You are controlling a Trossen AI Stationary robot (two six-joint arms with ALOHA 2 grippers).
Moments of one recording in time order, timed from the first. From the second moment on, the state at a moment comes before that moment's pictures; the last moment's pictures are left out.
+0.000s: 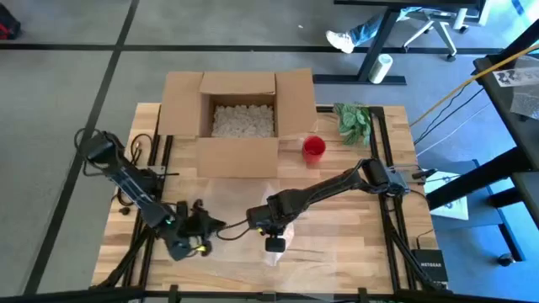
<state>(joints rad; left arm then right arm) -0.92 1.39 0.53 0.02 -0.98 -0.98 0.31 2.21 1.80 -0.92 -0.17 0.36</state>
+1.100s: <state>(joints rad) -1.04 1.27 0.35 0.01 -1.08 -1.15 0.31 2.13 1.80 -0.99 -0.12 0.36</state>
